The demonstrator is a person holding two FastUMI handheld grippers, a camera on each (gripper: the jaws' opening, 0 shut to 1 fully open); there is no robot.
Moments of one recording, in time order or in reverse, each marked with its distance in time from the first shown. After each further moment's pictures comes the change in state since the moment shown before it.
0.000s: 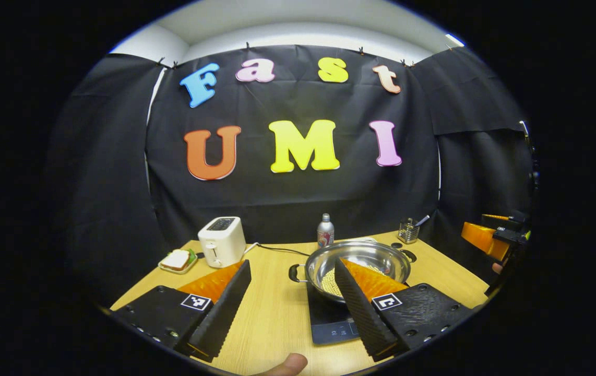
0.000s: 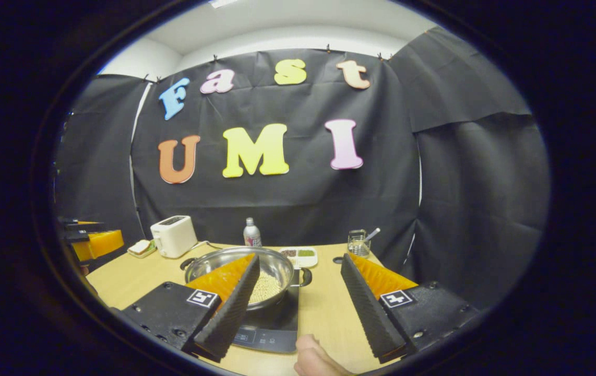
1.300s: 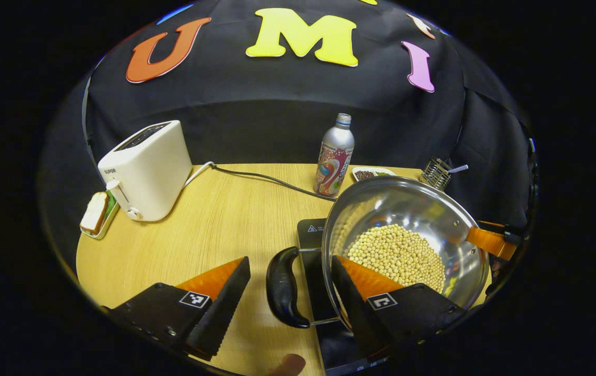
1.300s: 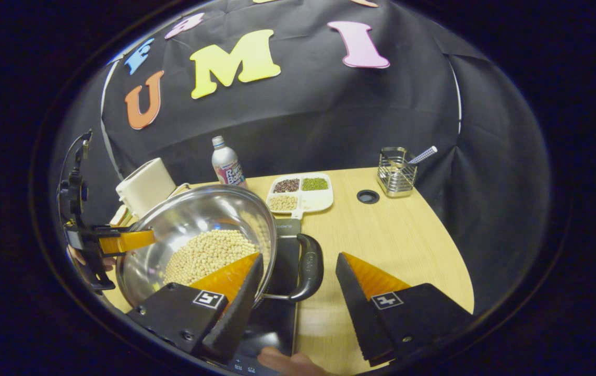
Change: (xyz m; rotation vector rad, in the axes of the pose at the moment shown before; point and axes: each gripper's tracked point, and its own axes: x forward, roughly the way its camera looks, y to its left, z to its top) left arm 0.247 -0.029 -0.172 -0.097 0.553 -0.187; right arm 0.212 -0.006 -0.155 0.081 0.541 0.067
